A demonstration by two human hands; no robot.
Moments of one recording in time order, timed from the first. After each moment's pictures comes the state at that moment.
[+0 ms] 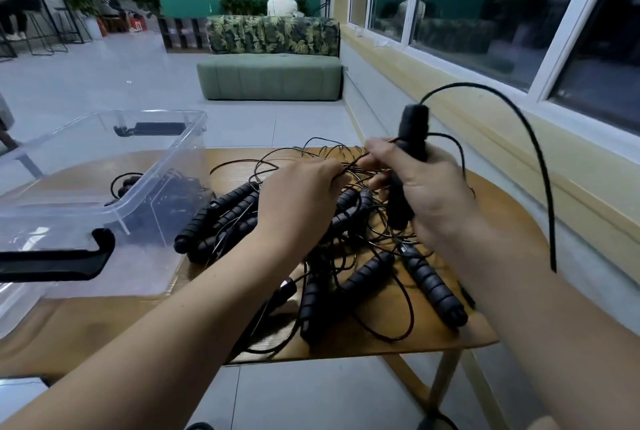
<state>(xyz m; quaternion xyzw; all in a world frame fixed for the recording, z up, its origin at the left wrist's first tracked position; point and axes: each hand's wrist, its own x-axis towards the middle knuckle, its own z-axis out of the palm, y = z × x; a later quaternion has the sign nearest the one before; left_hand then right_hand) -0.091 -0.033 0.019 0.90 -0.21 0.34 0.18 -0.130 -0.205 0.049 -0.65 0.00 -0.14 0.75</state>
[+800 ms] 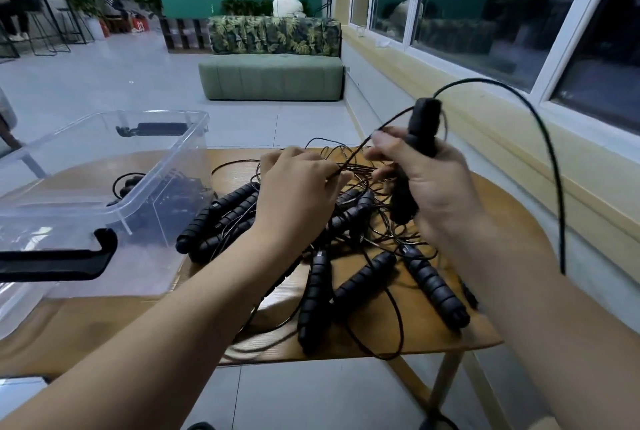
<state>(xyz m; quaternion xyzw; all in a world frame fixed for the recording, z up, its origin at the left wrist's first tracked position) -0.088 -0.027 0.020 0.90 -0.20 0.34 0.19 -0.131 -0.205 0.055 -0.62 -0.01 -0.15 0.77</state>
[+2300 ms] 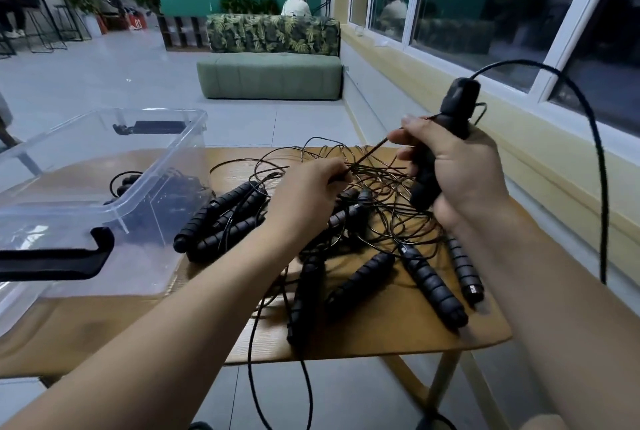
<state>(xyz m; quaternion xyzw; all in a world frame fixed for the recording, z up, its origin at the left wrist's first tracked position) -0.064 -0.040 0.005 0.88 -0.22 0.22 0.35 -0.124 -0.225 0.067 -0.61 0.02 -0.22 0.76</state>
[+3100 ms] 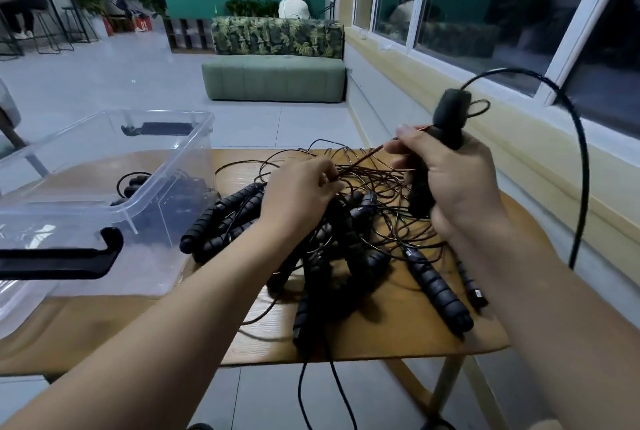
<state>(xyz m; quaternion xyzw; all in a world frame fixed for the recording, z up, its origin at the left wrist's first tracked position) -0.056 -0.023 0.008 0.91 -0.18 0.23 0.30 -0.128 -0.213 0.065 -0.63 0.01 -0.23 0.74</state>
